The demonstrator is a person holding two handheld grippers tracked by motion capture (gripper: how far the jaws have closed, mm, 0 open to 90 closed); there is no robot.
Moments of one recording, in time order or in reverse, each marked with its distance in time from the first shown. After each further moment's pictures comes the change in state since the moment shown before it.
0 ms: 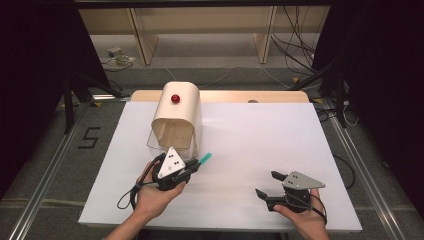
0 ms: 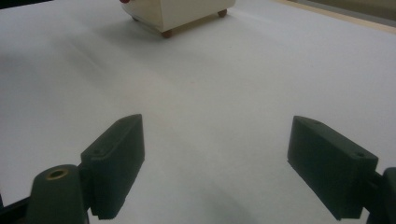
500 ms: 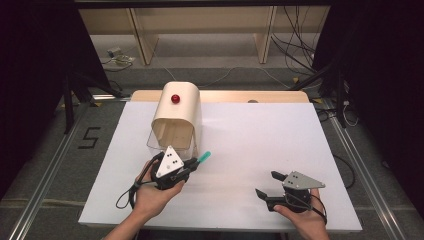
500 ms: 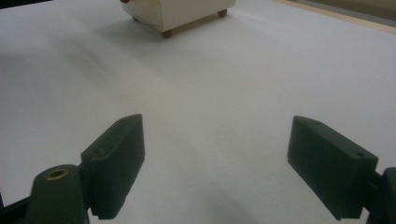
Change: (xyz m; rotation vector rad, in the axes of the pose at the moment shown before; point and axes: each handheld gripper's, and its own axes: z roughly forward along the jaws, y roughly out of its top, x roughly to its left) left arm 0.002 0.002 -0.003 -0.009 0.007 -0.002; right arm 0.000 0.000 0.000 0.000 0.000 -0.001
